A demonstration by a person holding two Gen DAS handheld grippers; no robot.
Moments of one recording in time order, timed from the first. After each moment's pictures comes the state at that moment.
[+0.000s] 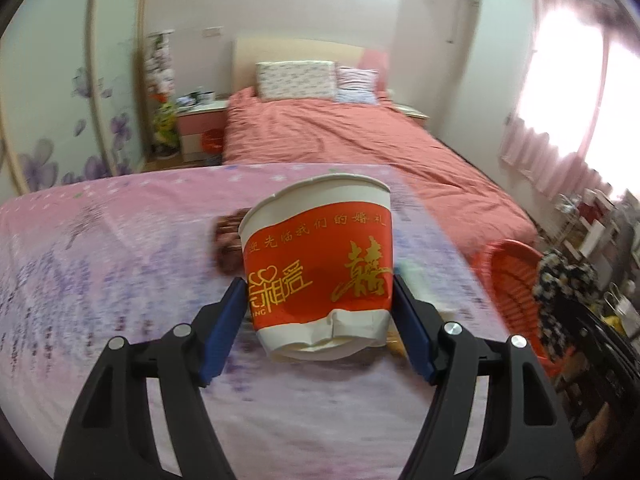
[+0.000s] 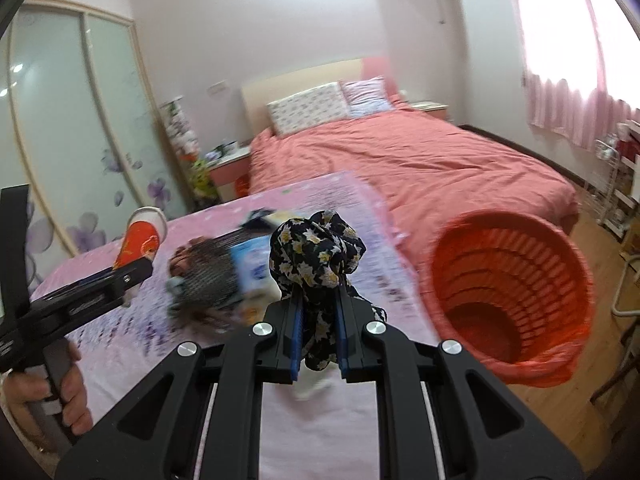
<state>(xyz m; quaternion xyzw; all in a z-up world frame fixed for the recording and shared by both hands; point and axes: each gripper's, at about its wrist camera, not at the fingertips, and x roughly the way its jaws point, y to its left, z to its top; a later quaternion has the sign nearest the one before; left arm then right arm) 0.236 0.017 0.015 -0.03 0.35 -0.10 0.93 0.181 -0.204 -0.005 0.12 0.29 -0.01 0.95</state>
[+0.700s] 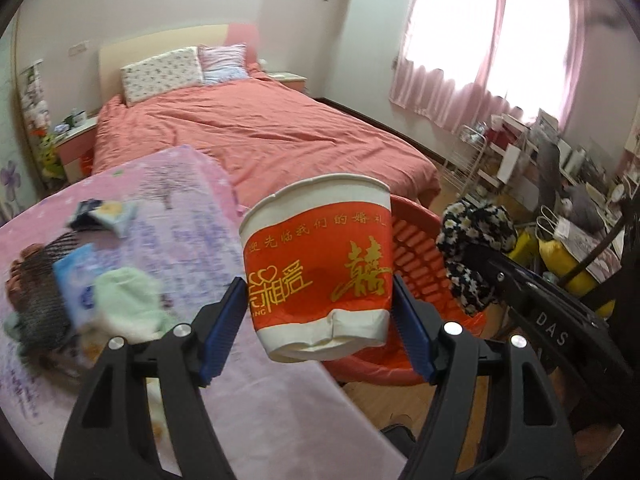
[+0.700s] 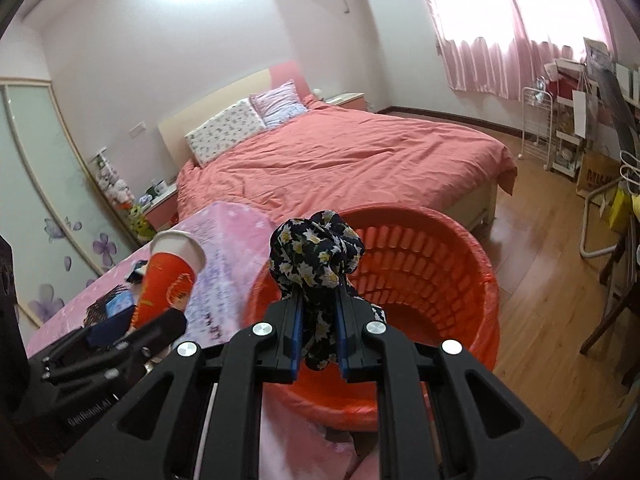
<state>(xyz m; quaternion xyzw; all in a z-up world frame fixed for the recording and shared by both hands) 0.237 -0.225 -0.025 0.05 0.37 -0.29 0.88 0.183 -0.355 -0.046 0.21 0.28 -0.11 0.93</state>
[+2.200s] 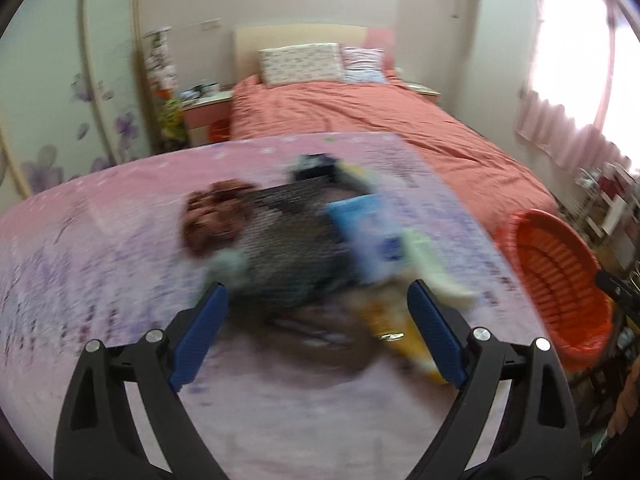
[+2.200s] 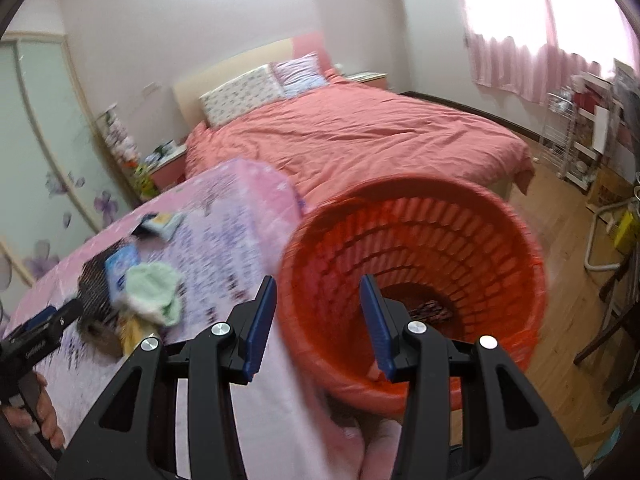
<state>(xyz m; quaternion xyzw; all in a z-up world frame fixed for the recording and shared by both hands) 0.261 -0.006 -0.038 0.01 0.37 -0.05 0.93 0.200 -0.285 -0.047 0.15 0.34 -0.06 0.93</state>
